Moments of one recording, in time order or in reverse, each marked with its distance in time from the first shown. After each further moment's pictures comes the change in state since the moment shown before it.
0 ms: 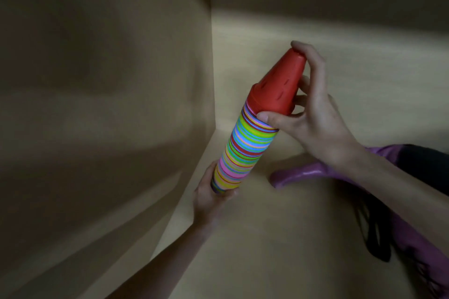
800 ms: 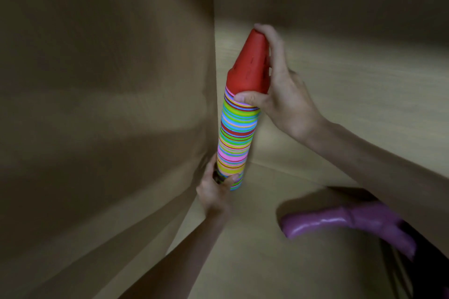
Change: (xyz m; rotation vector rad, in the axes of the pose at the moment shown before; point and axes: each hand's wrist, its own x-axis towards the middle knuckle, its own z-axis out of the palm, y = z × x) left_hand 0.123 -0.014 0.043 -0.024 0.324 -0.119; right_hand 0.143 0.063 0.051 -0.063 -0.073 -0.106
